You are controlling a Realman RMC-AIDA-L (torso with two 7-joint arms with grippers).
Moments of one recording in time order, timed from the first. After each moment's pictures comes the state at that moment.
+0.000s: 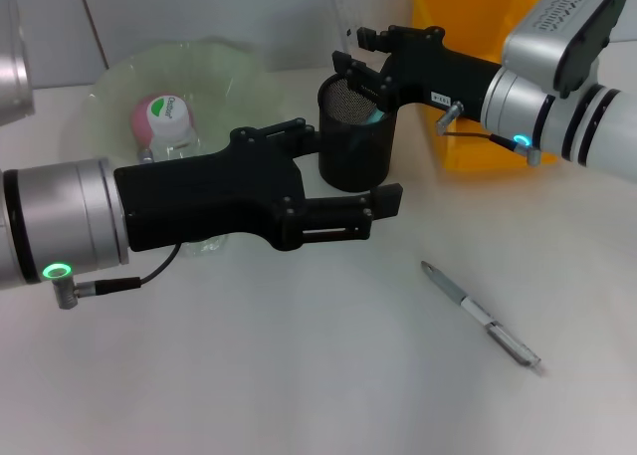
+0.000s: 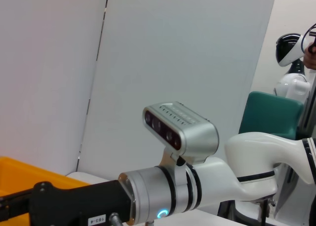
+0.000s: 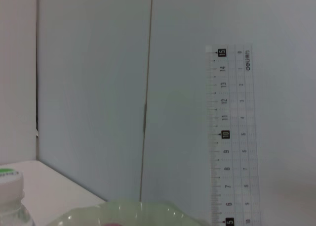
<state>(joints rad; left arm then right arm) -0.23 -2.07 1.54 1.39 1.47 1.24 -1.84 0.68 2.08 -1.14 -0.46 -1.23 -0.90 0.95</state>
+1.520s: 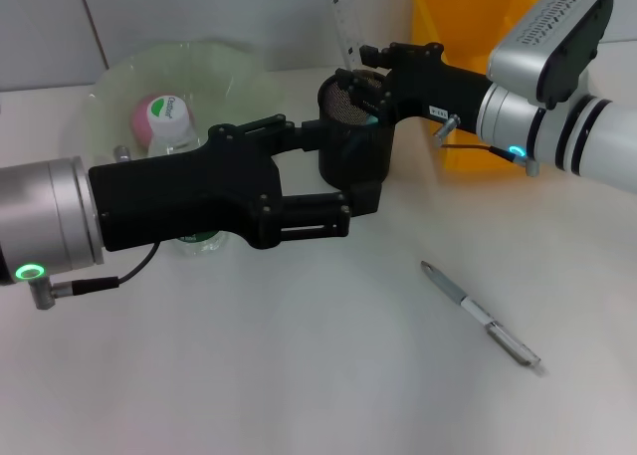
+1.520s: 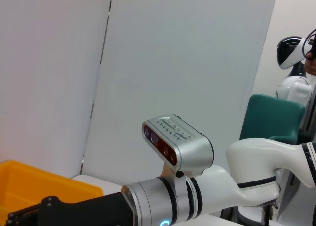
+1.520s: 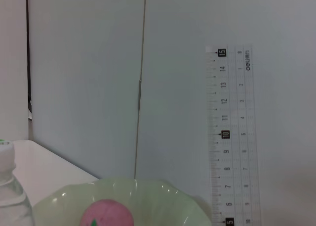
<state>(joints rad) -0.21 -2.07 1.49 1.40 1.47 1.29 -1.83 0.68 2.09 -1.16 -0.44 -1.23 -0.85 0.94</state>
